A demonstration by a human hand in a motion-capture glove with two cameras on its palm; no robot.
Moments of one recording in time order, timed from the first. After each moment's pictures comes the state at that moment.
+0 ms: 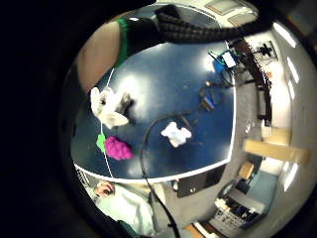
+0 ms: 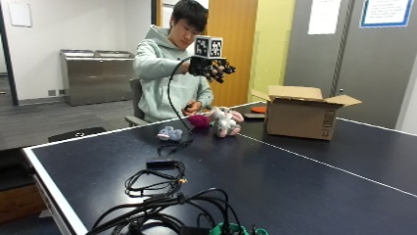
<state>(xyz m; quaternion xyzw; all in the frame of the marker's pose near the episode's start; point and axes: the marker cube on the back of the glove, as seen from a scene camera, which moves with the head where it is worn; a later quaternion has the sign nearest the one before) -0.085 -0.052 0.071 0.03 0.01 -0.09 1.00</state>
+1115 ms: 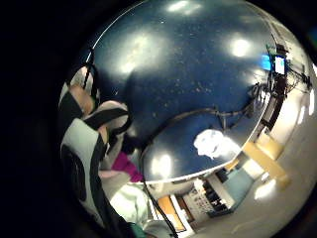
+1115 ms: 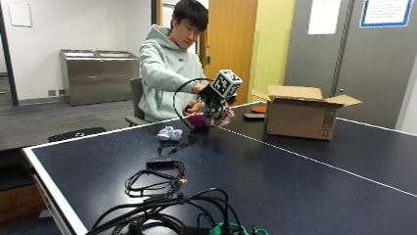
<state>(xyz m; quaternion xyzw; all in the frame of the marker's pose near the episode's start) -0.138 -0.091 0.197 -0.18 0.05 -0.10 0.98</state>
